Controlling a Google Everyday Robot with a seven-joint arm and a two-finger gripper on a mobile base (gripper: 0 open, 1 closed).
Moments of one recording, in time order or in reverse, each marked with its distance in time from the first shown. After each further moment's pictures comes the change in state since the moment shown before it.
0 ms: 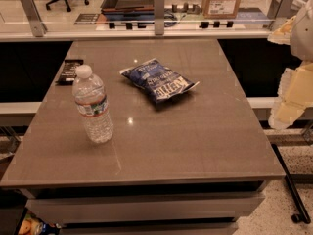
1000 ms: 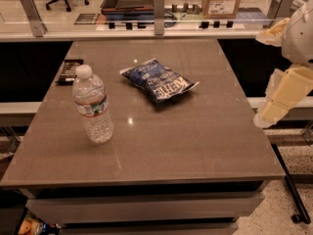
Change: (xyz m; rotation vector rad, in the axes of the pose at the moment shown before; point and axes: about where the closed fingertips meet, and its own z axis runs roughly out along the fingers) arm -0.021 -0.002 0.011 0.008 -0.155 -0.006
